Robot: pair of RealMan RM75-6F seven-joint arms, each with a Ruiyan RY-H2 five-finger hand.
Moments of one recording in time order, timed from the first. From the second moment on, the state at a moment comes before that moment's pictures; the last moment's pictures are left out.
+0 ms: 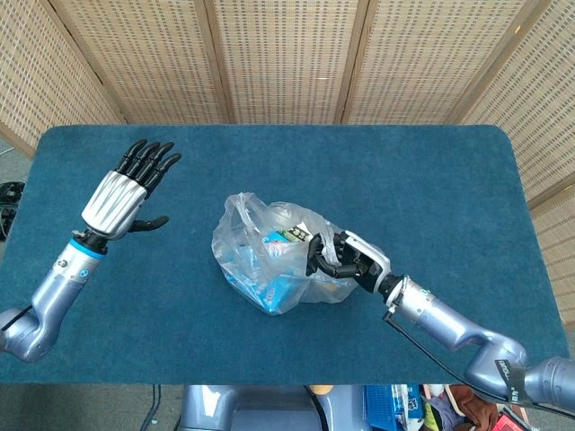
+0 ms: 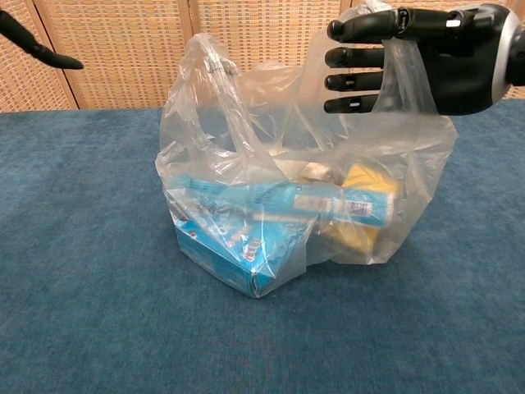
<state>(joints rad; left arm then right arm) -0.67 -1.27 -0.26 -1.34 1.62 1.20 -0.09 0.82 -1.09 0.19 -1.81 -1.49 0.76 1.70</state>
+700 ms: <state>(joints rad) -0.90 -1.42 -0.31 -1.30 1.52 1.02 -0.12 0.84 -1.06 0.21 -1.85 -1.46 0.71 1.63</state>
